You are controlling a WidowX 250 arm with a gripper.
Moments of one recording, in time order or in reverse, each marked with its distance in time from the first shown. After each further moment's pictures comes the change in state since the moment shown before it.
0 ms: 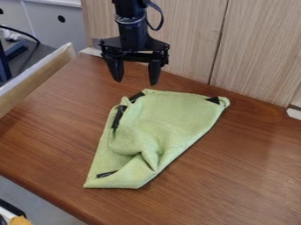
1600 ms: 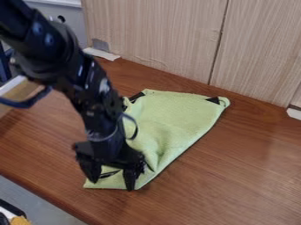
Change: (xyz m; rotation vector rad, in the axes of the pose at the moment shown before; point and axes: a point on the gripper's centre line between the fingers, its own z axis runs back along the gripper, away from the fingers) arm -0.146 0.012 -0.065 -0.033 0.097 -0.065
